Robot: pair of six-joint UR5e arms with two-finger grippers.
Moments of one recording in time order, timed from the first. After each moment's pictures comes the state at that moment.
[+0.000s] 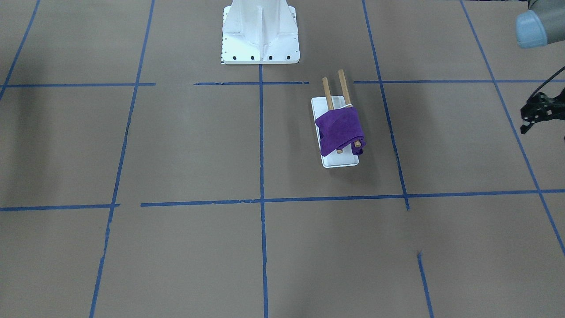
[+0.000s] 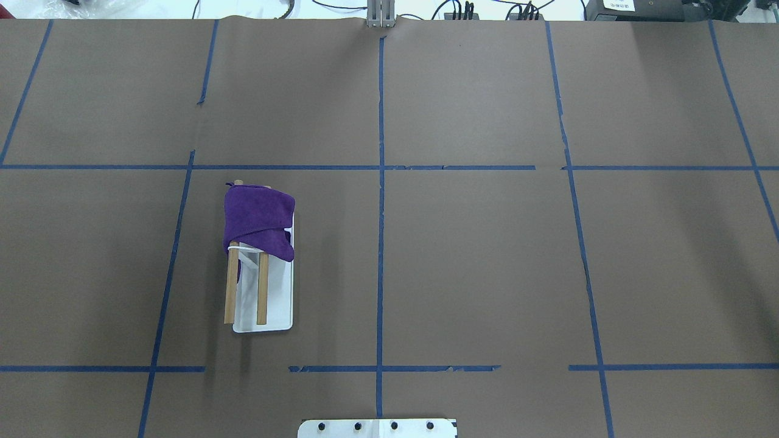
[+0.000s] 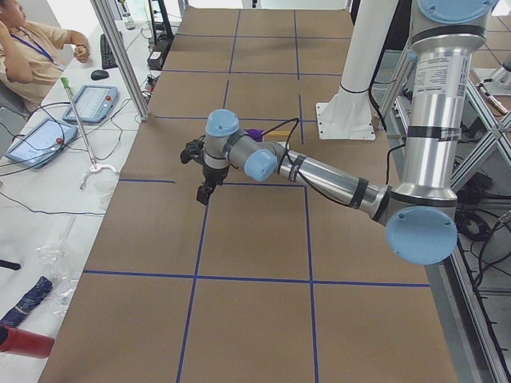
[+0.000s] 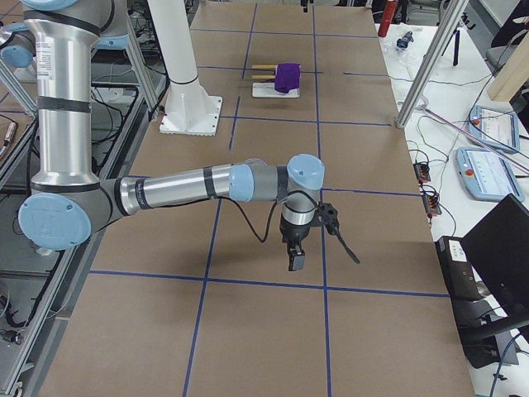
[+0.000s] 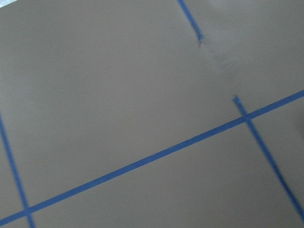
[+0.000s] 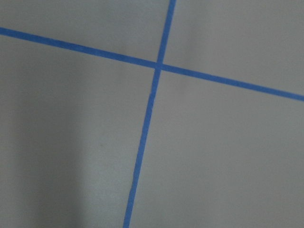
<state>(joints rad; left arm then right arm) -1.35 -1.60 -1.80 -1.68 -2.22 -0.08 1.51 -1.64 1.80 -1.75 2.19 -0.11</state>
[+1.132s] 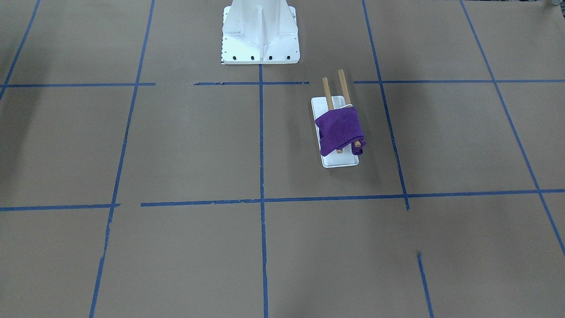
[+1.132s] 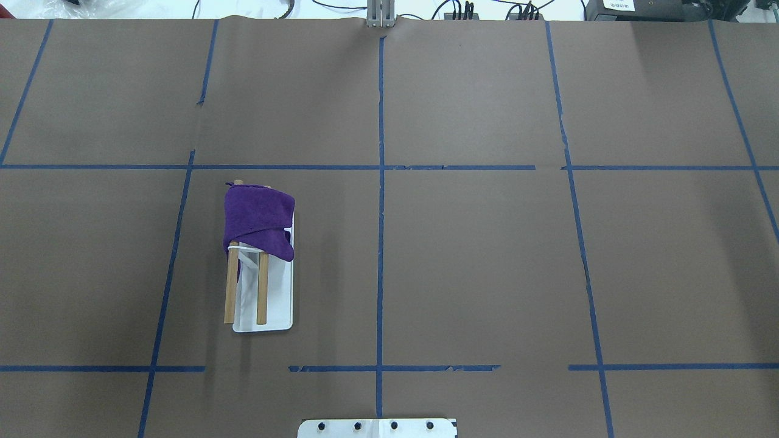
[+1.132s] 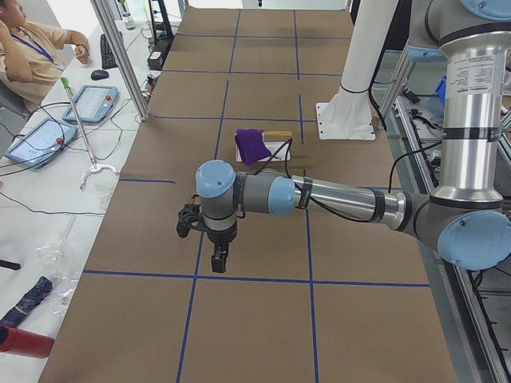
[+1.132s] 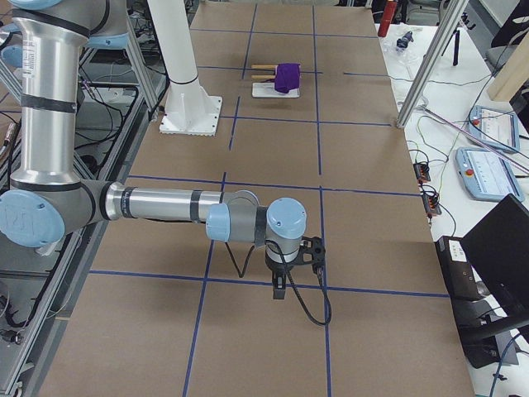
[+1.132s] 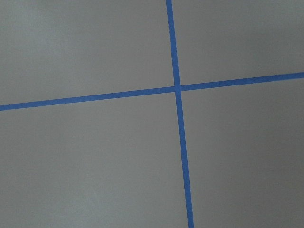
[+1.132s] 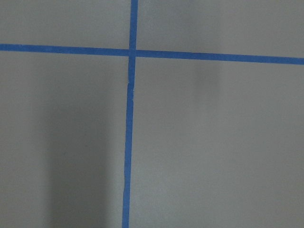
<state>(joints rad) -1.55 -1.53 -1.77 -1.47 -2.25 0.04 1.58 -1.70 1.69 -1.59 2.30 -0.05</state>
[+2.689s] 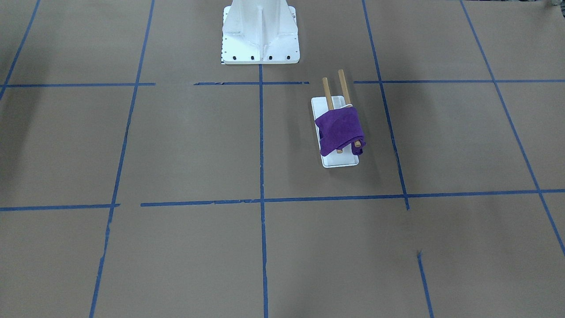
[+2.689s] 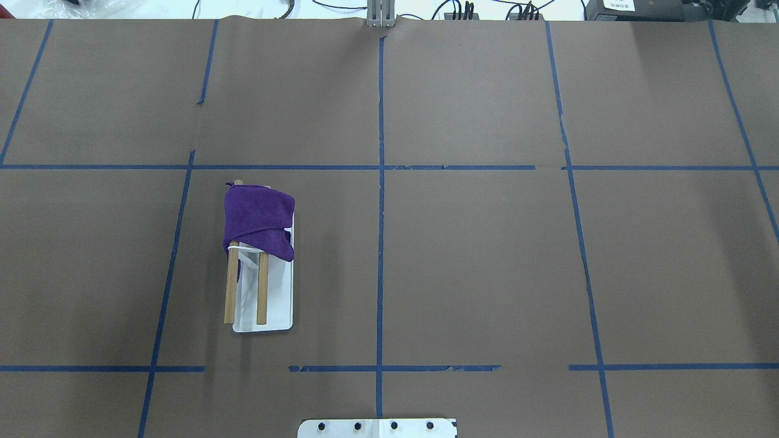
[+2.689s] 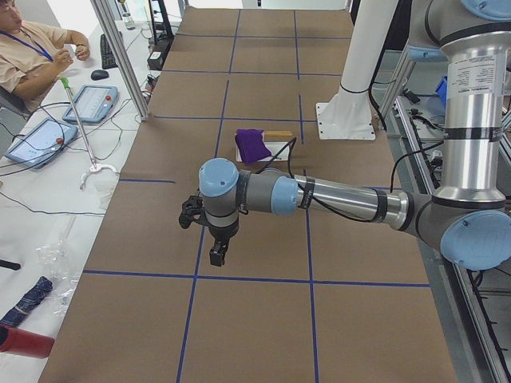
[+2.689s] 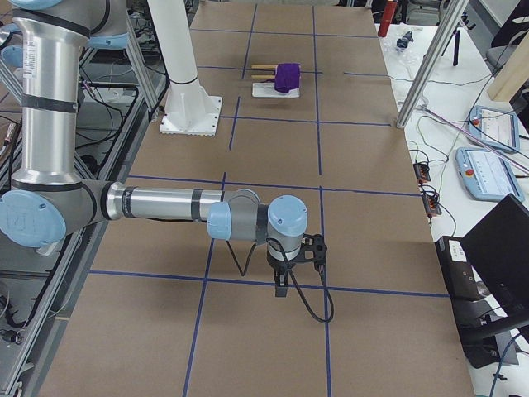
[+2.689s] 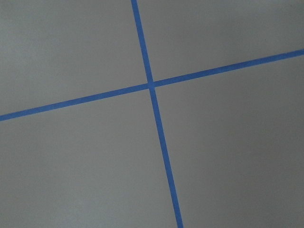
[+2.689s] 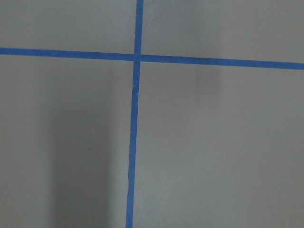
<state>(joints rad) -1.55 -1.51 -1.79 -1.50 -2.31 0.14 1.58 -1.69 1.70 -1.58 2.31 -0.04</state>
